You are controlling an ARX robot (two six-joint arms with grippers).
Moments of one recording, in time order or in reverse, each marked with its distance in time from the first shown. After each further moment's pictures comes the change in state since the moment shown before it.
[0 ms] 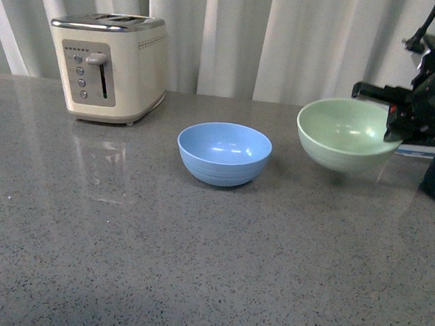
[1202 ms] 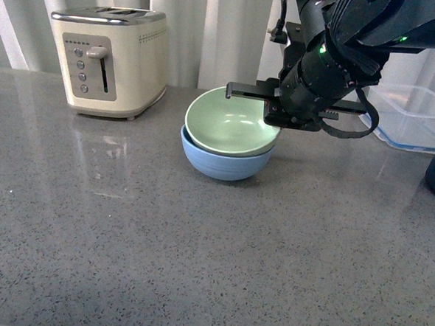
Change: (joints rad) left arm 0.000 0.000 0.000 0.000 0.000 0.000; right arm 0.258 0.197 0.170 0.107 0.046 -0.072
